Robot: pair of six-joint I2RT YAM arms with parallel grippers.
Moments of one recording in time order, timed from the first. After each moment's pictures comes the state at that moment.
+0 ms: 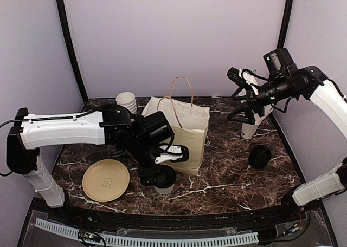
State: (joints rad) left arm -1.18 1.64 1.44 -1.03 -0.01 0.24; right arm 0.50 1.29 1.52 -1.03 -0.53 -0.56
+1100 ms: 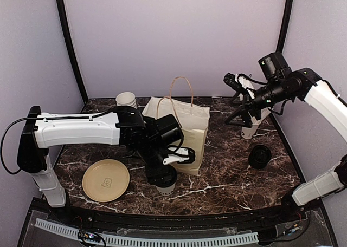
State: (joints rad) left arm -1.17 1.76 1.51 -1.03 -0.02 0.25; right arm 0.50 1.31 1.48 -1.02 -0.54 -0.55
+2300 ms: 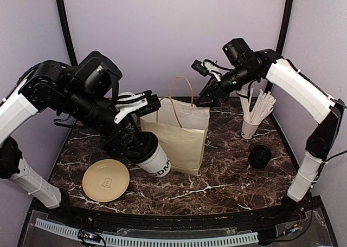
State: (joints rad) left arm -1.18 1.42 1.81 -1.31 0.08 0.05; right arm 0.60 1.74 1.93 -1.07 -0.57 -0.40
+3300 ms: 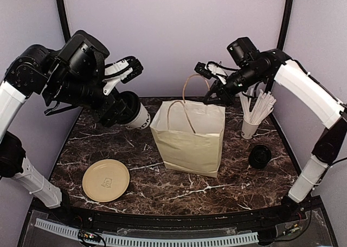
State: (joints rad) left arm -1.18 1.46 2.05 -1.46 -0.45 -0.02; right arm 0.63 1.68 1.90 -1.11 -0.48 -0.49
